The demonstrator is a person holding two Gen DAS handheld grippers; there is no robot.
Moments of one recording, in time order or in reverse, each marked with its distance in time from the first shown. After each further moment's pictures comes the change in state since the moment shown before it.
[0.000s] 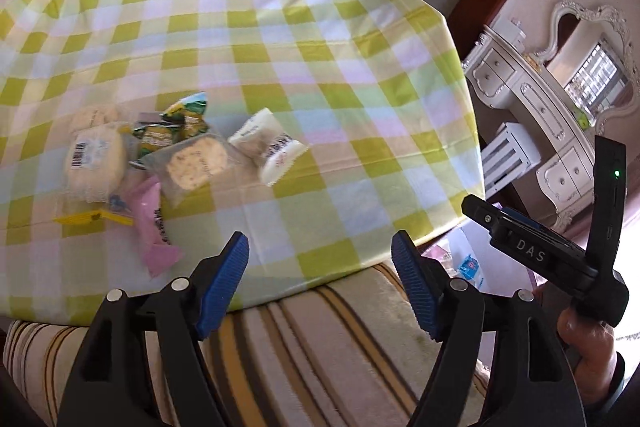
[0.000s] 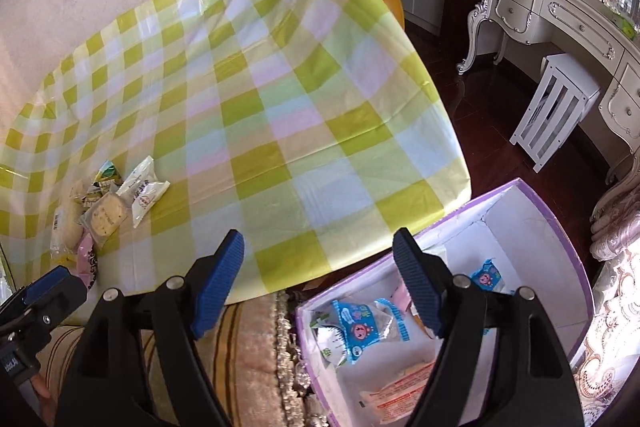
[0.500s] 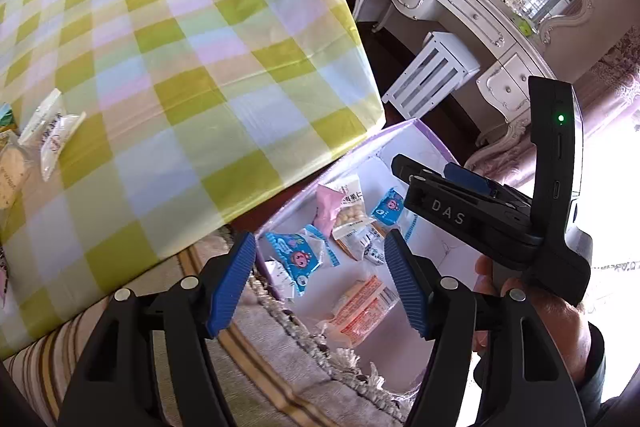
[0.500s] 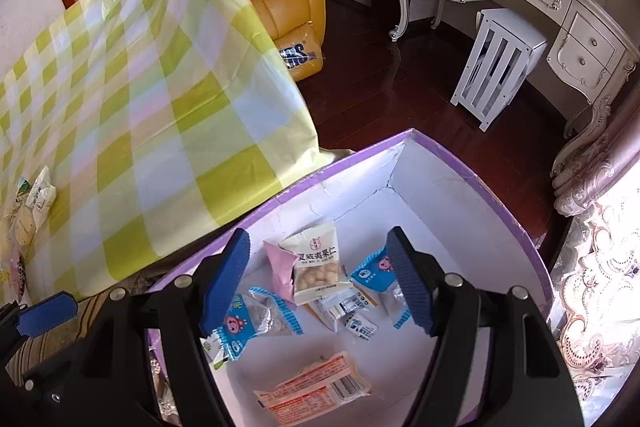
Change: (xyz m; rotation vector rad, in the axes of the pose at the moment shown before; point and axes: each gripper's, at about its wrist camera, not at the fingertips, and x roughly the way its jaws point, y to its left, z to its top) left arm 0.080 -0.146 -0.026 0.241 0.244 -0.202; right arm 0.022 -0.117 -0.021 0.136 0.056 -0.169
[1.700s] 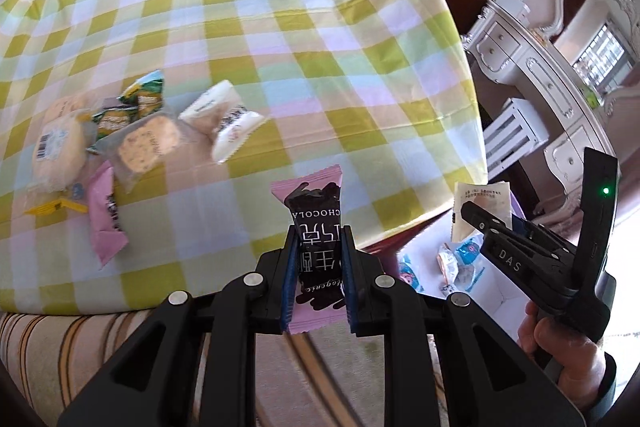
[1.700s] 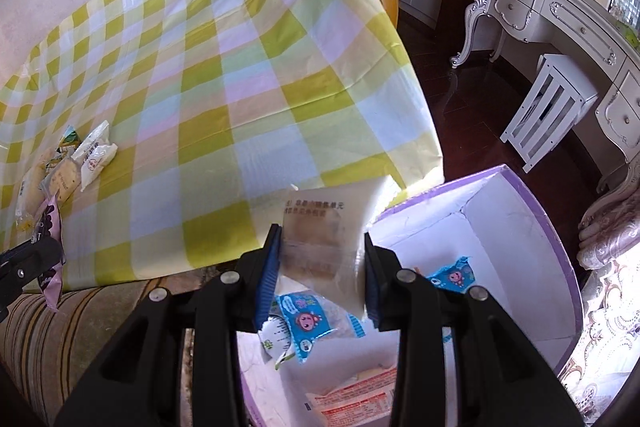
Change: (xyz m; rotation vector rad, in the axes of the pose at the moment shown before) left arm -0.052 0.075 -0.015 -0.177 -0.126 0.201; right arm -0.003 0.062 -0.007 -0.174 -0.017 0.100
